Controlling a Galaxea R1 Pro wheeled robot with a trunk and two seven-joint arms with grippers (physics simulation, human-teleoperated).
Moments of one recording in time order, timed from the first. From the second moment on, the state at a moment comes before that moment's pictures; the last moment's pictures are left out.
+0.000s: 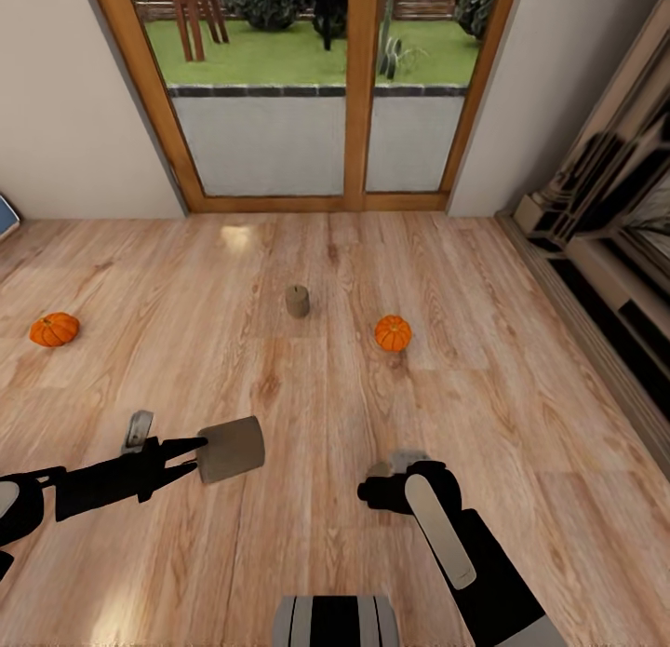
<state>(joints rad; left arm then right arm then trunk) -0.28 0.50 0.03 -1.55 1.78 1.00 0.22 -0.45 0.09 0.31 -1.35 -0.71 1.03 -0.62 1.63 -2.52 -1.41</state>
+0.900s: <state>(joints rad) -0.28 0.50 0.03 -1.54 1.79 1.00 0.22 -0.45 0.08 0.31 -1.33 -0.71 1.02 -0.61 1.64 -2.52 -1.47</state>
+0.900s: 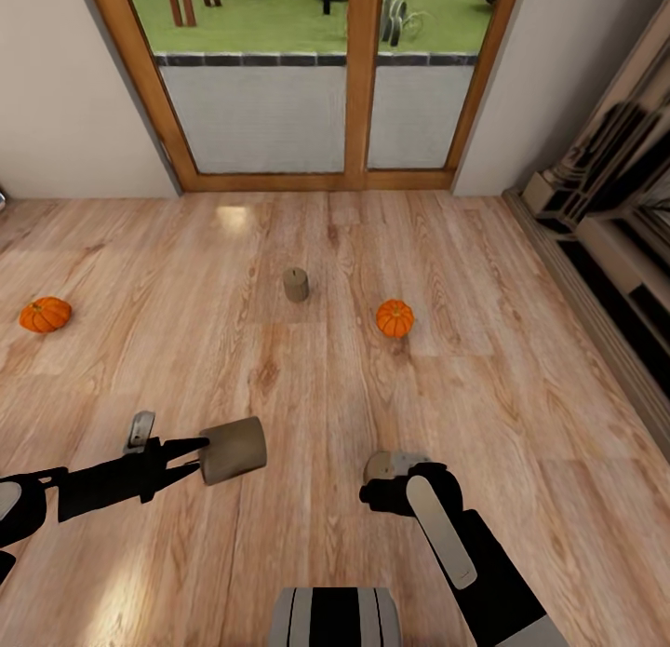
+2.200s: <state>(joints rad) -0.28 0.50 0.03 -1.54 1.78 1.00 0.22 -0.45 0.08 0.31 -1.27 -0.70 0.98 -0.61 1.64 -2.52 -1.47</state>
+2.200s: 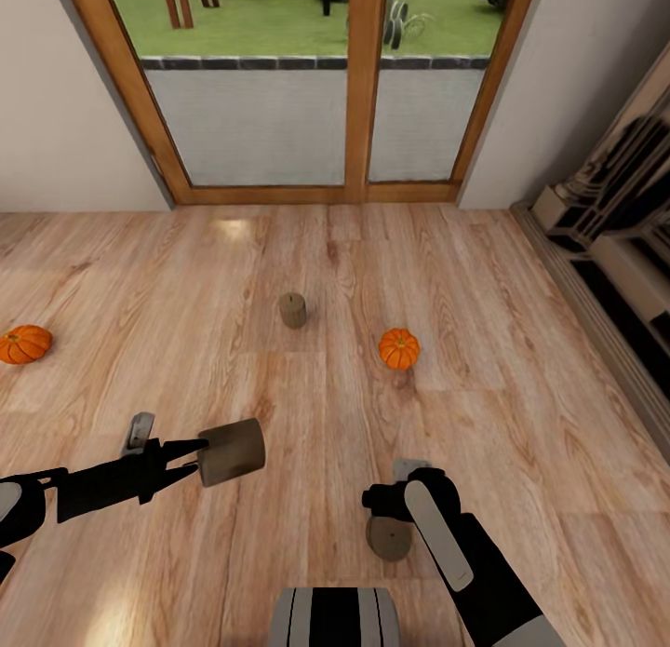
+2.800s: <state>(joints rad) -0.28 0.50 0.03 -1.54 1.78 1.00 0.22 -0.45 0.09 0.31 -1.27 -0.69 0.98 -0.61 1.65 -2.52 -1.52</state>
